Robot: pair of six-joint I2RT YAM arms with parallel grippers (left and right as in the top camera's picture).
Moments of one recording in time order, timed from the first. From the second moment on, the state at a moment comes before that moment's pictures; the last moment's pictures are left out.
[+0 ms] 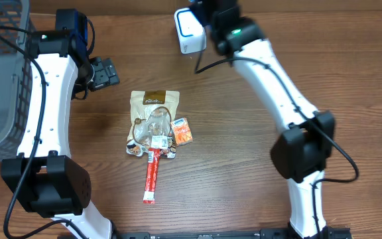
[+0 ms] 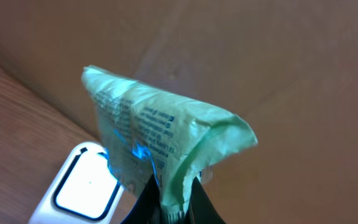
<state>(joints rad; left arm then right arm) 0.04 1.86 1.83 -1.34 -0.09 -0.37 0.47 2.22 2.18 -0.34 0.32 -0.49</state>
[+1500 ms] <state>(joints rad) 0.04 1.86 1.83 -1.34 -0.09 -0.37 0.57 2.52 2.17 -0.07 0.81 -0.78</state>
